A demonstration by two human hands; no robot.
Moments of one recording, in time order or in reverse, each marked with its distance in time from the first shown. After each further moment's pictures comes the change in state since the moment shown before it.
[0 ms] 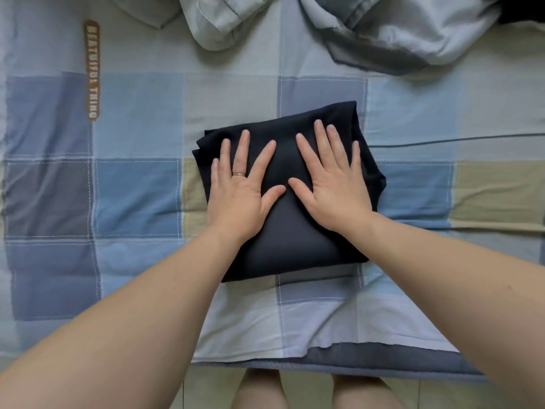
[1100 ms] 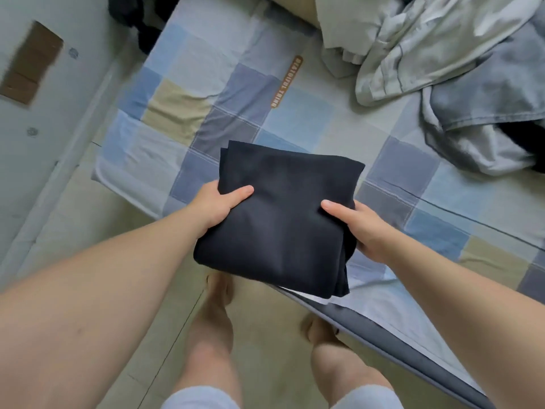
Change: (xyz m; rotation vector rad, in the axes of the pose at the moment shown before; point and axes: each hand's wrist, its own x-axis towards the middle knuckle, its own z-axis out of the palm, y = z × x) left_hand -0.227 -0.117 -0.206 -1.095 -0.063 -0.873; right_hand -0.087 -0.179 -0.145 1.182 -0.747 0.410
